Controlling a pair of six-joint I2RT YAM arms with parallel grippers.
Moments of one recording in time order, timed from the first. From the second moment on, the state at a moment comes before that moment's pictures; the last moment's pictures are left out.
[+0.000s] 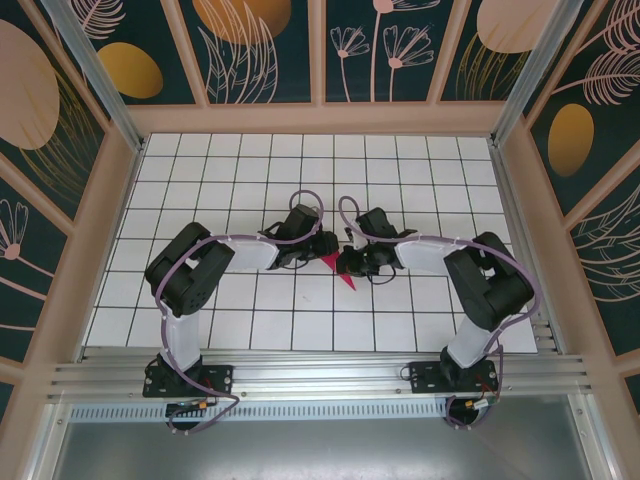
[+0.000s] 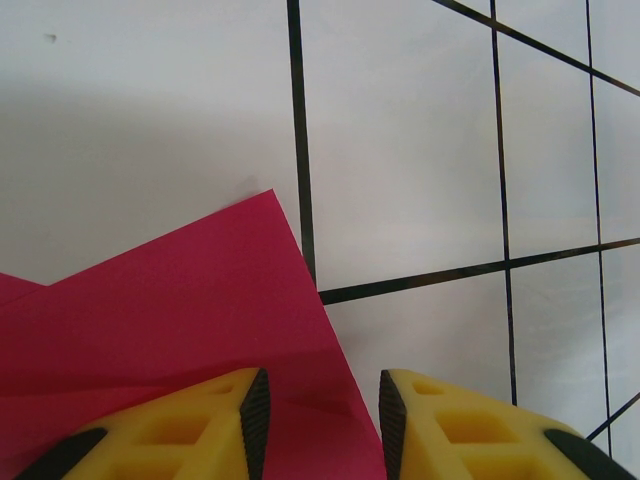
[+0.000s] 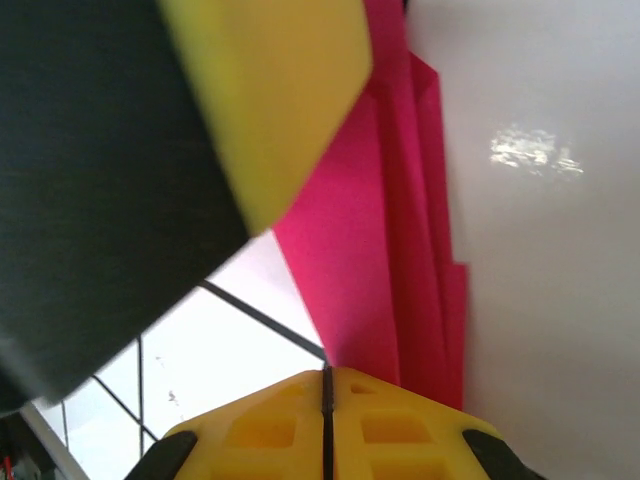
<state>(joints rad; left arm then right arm) -0.70 1.95 1.01 0.15 0.19 -0.85 0.59 1.71 0.84 -0.20 -0.48 0.55</state>
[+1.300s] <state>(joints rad) -0.64 1.90 0.81 0.46 0.33 -0.77 0.49 1.73 0.71 0.00 -0.60 0.64</state>
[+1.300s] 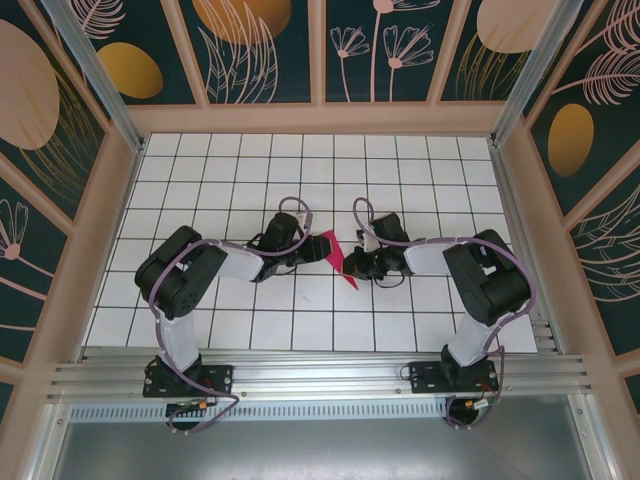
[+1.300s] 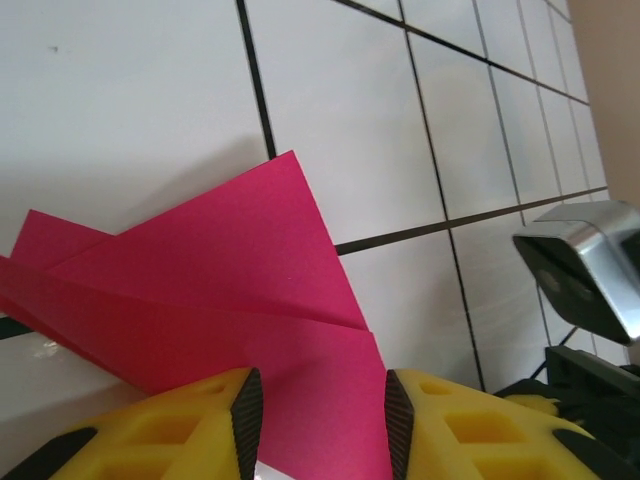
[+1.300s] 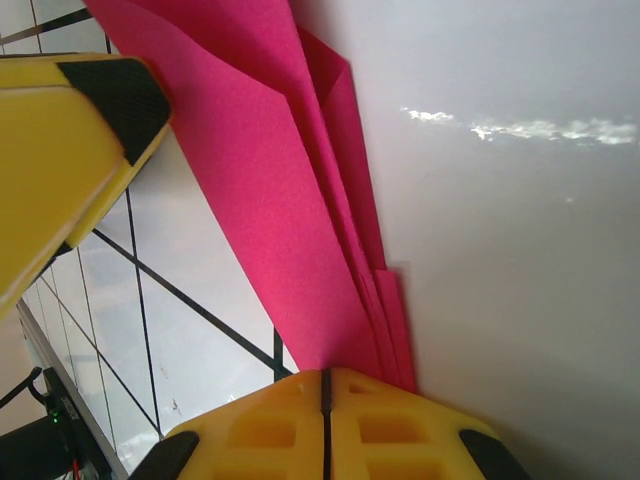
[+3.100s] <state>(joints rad) -0.73 1.73 0.87 0.29 0.18 -0.78 0.49 1.73 0.70 0.02 -0.60 0.62</state>
